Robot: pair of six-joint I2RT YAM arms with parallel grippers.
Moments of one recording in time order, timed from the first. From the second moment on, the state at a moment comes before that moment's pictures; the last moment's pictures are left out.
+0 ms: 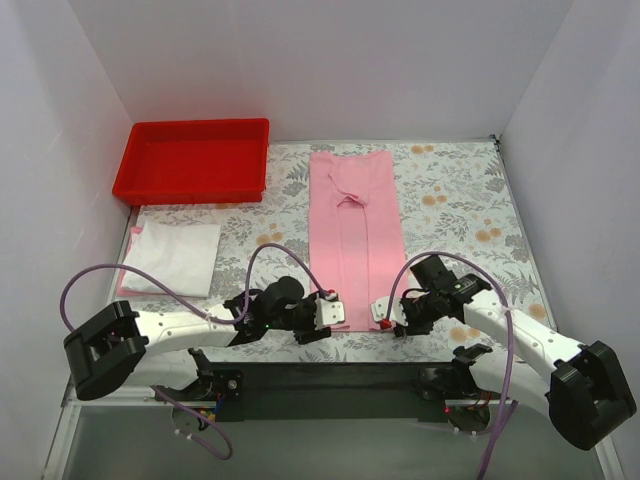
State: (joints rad) left arm -1.06 1.22 0.45 0.15 0.27 0.37; right arm 0.56 1.01 0.52 -0.76 -0.53 -1.18
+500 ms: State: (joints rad) left arm -1.06 1.33 0.43 0.18 0.27 0.42; right arm 0.58 1.05 0.47 -0.68 -0.48 -1.12
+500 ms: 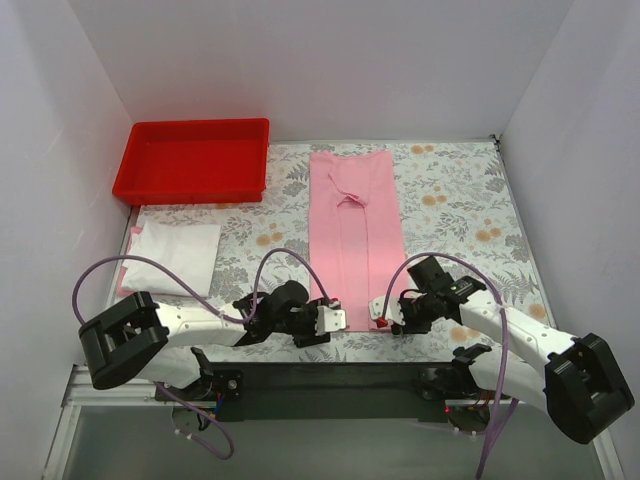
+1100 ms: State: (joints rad) left arm -1.06 1.40 0.49 0.17 0.27 0.47; right arm 0.68 1.00 0.42 -0.54 -0.41 -1.00
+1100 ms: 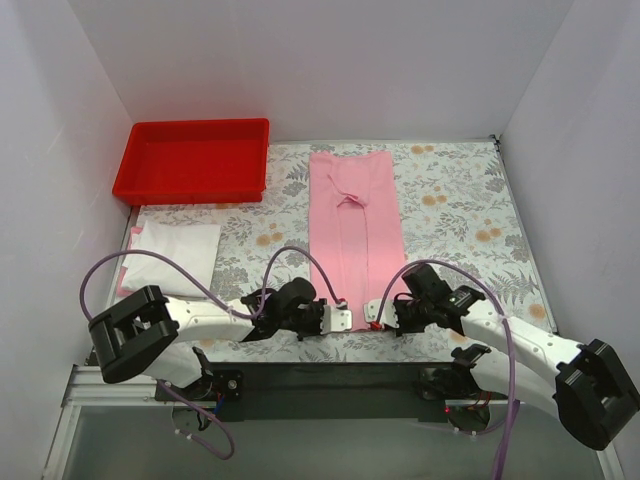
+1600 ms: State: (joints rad) left arm -1.10 1.20 0.54 -0.06 0.34 0.45; right arm 0.79 0.88 0.48 -0.67 -0.39 -0.89
